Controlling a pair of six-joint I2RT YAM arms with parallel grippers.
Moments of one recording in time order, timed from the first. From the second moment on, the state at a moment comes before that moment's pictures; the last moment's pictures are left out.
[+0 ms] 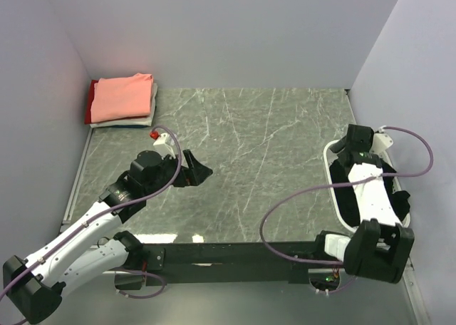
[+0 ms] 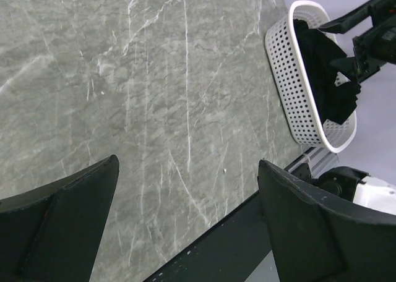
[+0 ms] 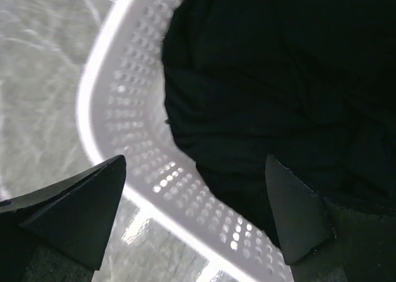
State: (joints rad) left arm -0.66 0.81 0.68 -0.23 0.10 -0.71; right arm -0.20 1.15 0.85 -0.53 0.42 0.68
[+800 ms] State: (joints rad) left arm -0.66 0.84 0.68 -0.24 0.13 -0.70; right arm -0.29 1.41 0.78 -0.38 0.30 0.75
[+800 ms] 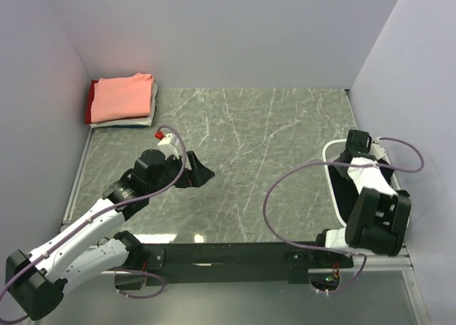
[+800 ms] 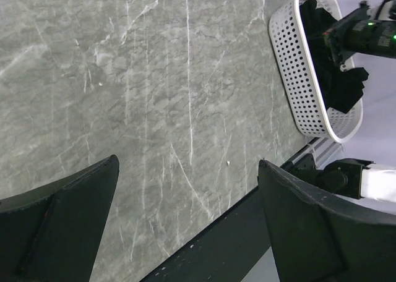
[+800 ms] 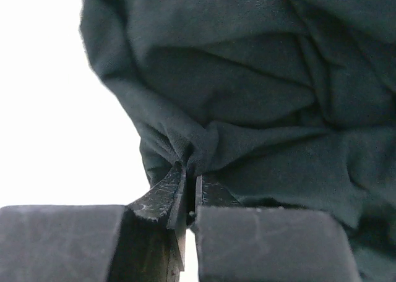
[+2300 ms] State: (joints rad) left arm -0.56 0.87 0.57 -0.07 -0.01 -0.81; right arm 0.47 1.20 1.05 -0.47 -0.01 0.63
